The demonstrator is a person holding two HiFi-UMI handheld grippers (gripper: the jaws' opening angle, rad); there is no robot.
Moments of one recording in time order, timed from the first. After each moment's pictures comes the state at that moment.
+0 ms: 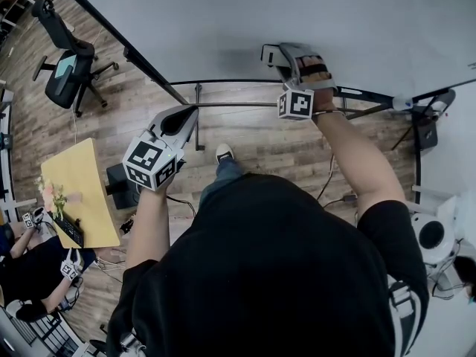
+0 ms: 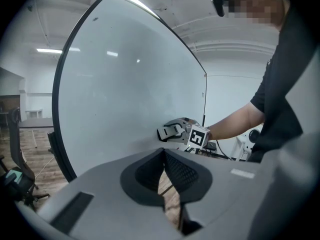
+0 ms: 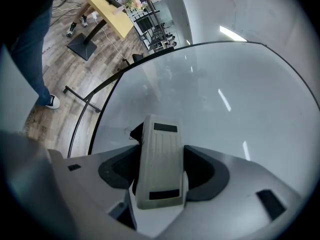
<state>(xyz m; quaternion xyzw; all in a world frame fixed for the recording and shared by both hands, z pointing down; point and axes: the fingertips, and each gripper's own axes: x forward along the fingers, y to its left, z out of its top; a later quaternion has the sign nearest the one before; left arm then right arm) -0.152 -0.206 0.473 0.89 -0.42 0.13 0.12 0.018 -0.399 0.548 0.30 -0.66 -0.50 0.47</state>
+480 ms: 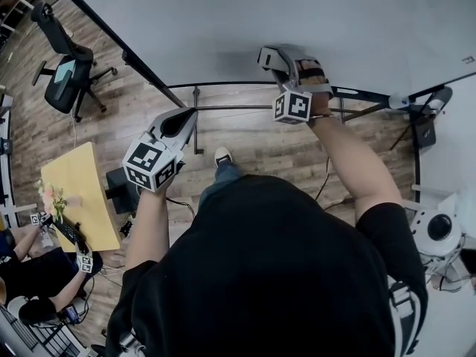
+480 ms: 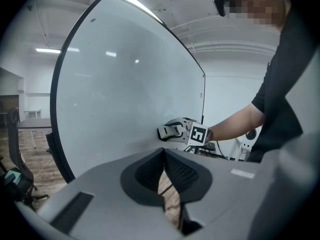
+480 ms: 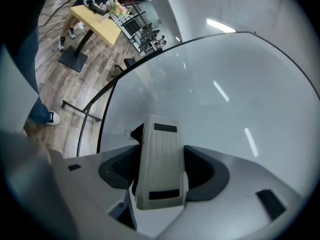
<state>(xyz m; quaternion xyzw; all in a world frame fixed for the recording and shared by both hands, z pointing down) -0.145 -0.200 0.470 0.89 -0.42 0.12 0.12 0.023 -0.385 0.538 0.32 -0.70 -0.45 0.46</state>
